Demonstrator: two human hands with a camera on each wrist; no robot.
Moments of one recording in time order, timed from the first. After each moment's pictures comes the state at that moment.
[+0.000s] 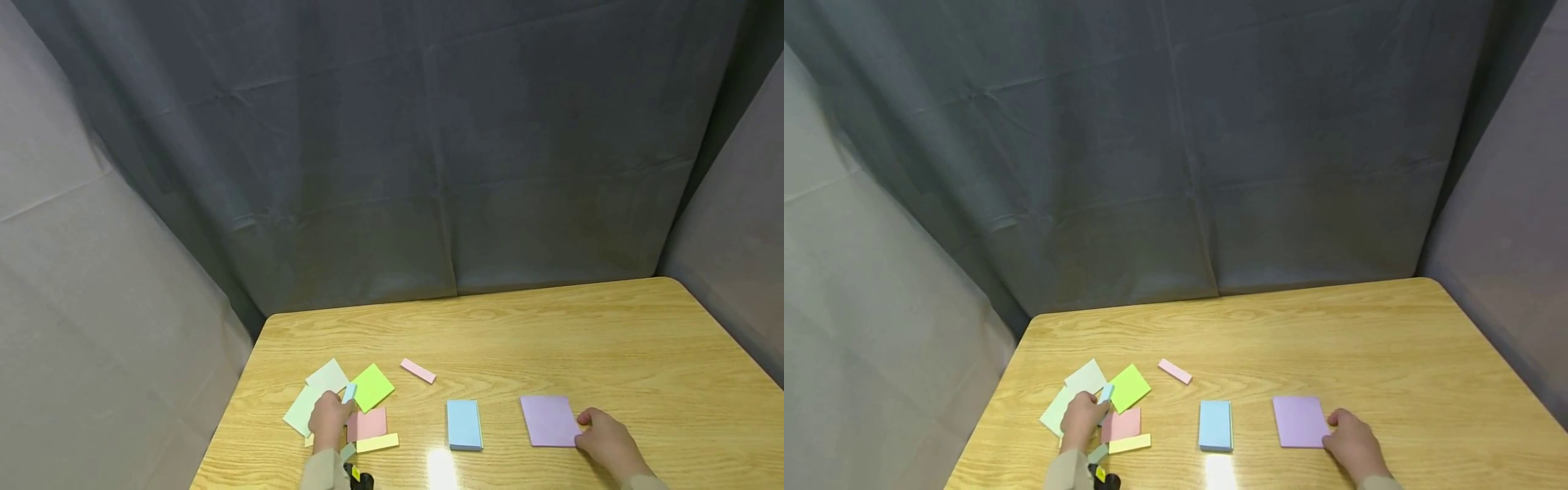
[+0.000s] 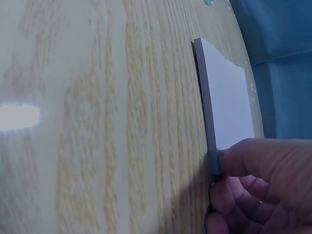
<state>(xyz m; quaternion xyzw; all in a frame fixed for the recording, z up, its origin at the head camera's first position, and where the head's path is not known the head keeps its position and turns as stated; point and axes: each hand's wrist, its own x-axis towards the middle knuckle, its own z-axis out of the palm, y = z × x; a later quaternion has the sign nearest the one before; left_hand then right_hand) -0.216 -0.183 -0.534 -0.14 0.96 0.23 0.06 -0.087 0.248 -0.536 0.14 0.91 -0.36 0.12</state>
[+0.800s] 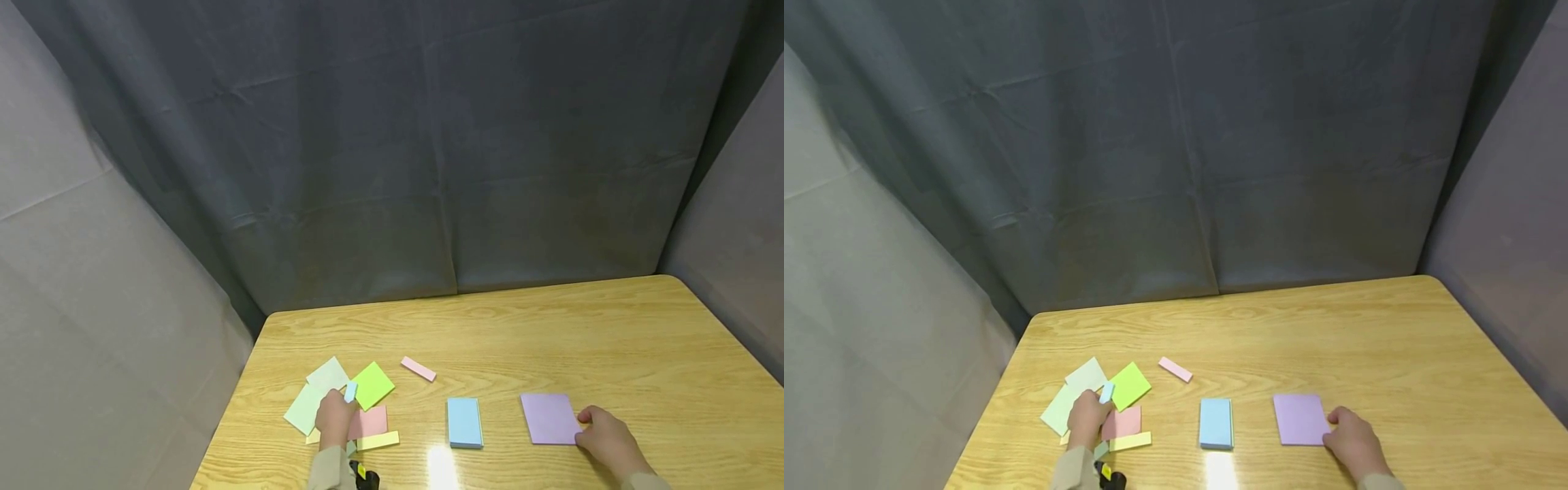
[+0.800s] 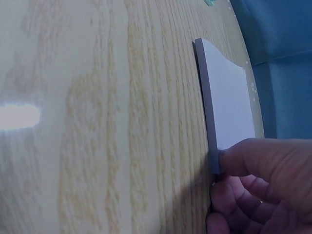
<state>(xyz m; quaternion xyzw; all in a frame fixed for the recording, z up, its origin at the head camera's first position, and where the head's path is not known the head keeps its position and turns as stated) -0.211 -0.170 -0.534 -0.14 0.96 0.24 0.04 -0.086 0.248 -0.534 0.14 0.92 -0.36 0.11</state>
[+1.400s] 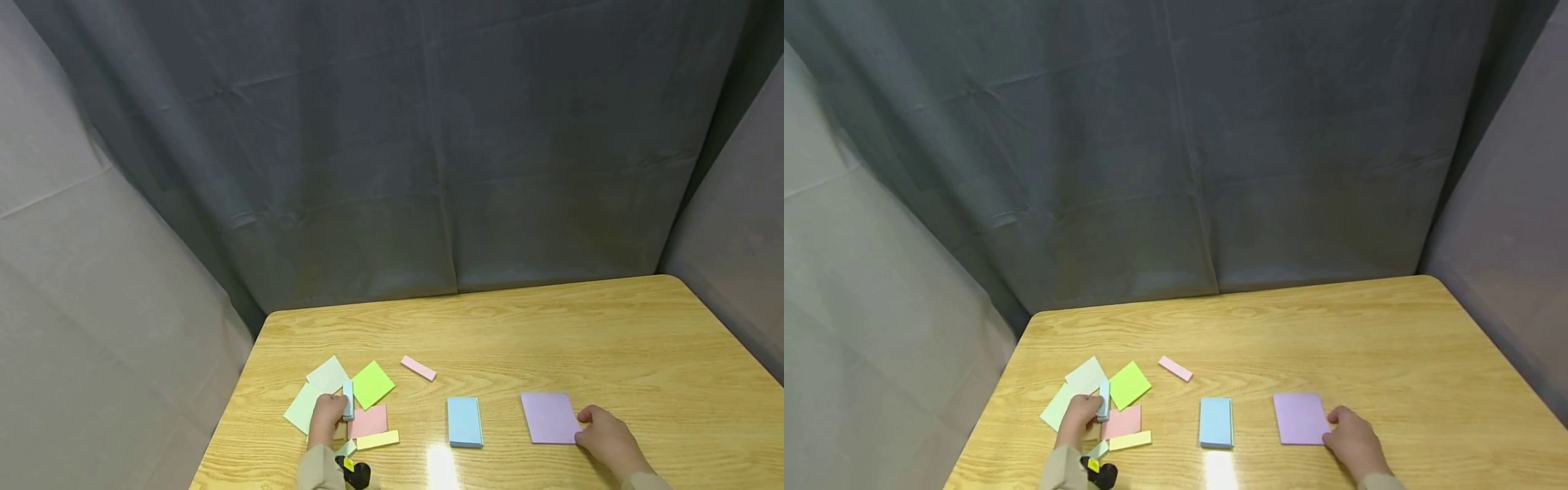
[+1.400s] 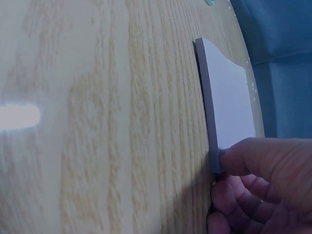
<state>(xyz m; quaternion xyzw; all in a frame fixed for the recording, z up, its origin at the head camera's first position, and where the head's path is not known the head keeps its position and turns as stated) -0.216 -0.197 -0.544 -0.13 0.87 0.45 0.10 -0.084 0.246 -0.530 0.14 0.91 -0.37 0.12</state>
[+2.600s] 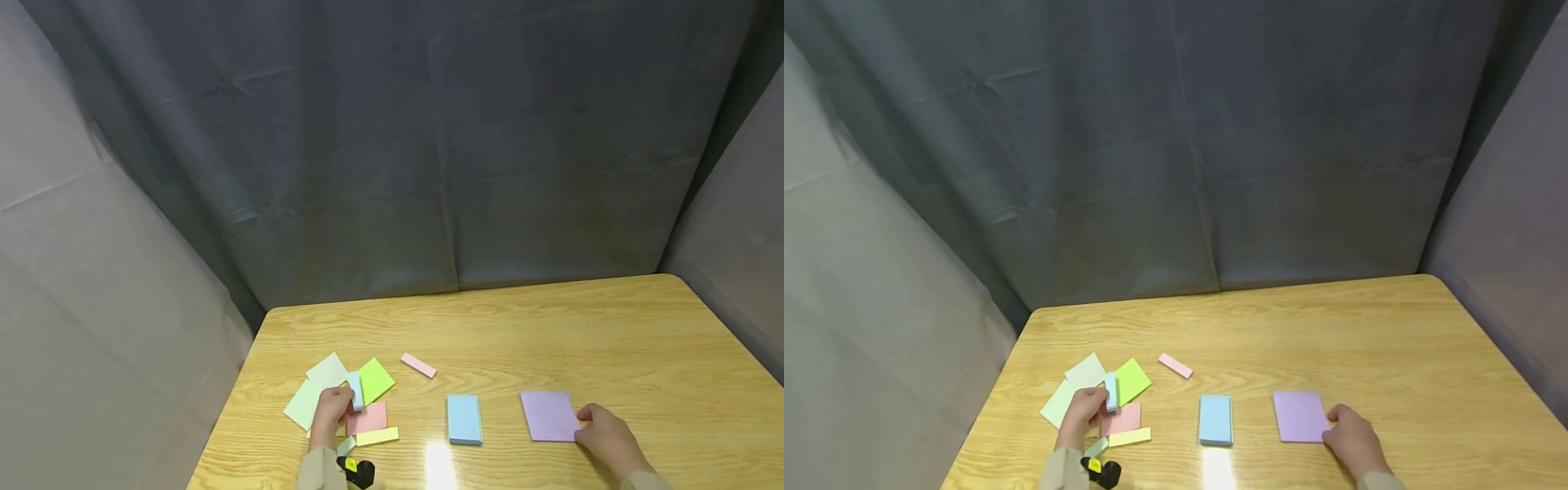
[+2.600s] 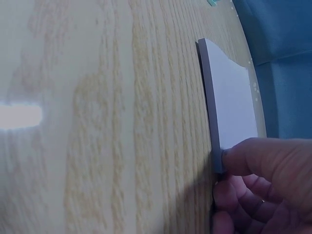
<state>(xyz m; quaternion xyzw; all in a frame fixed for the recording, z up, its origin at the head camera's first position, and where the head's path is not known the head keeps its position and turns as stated) -0.214 -0.185 -0.536 -0.12 0.81 0.56 0.12 -0.086 0.247 -0.531 0.15 0.91 -0.36 0.12</state>
